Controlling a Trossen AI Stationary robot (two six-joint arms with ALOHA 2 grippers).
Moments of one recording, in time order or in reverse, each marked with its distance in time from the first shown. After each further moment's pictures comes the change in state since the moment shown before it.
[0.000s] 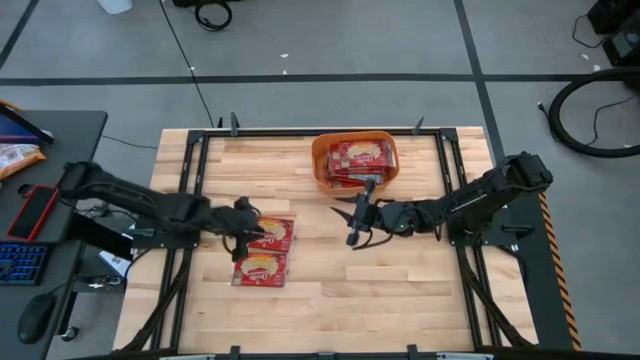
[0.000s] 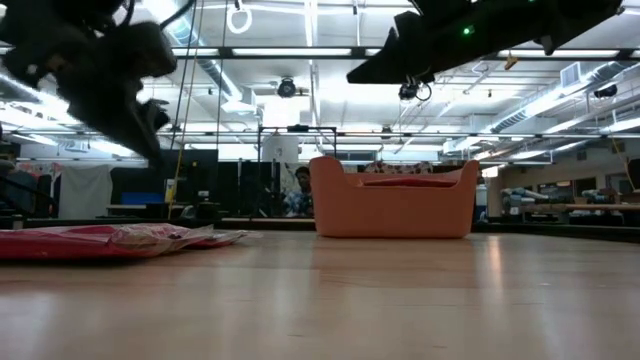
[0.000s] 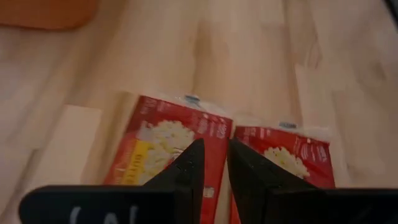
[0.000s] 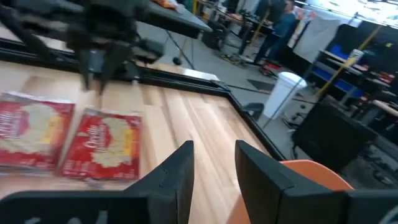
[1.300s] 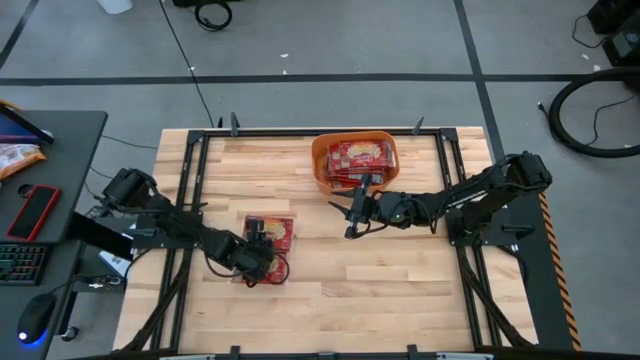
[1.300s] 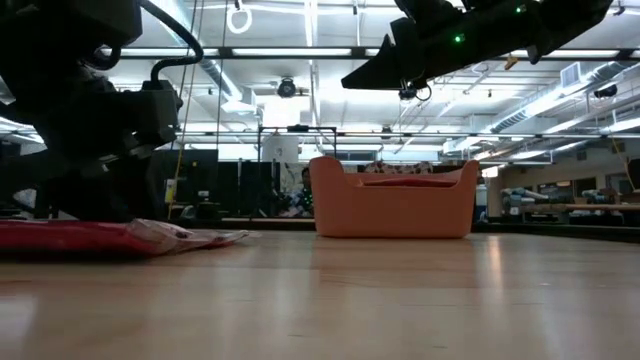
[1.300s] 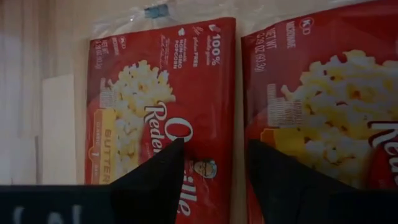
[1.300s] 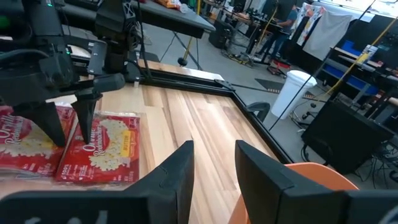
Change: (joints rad) left arm -0.258 0.646 0.219 -0.135 -0.338 0.016; right arm -0.086 0.000 0.000 0.005 -0.116 0.011
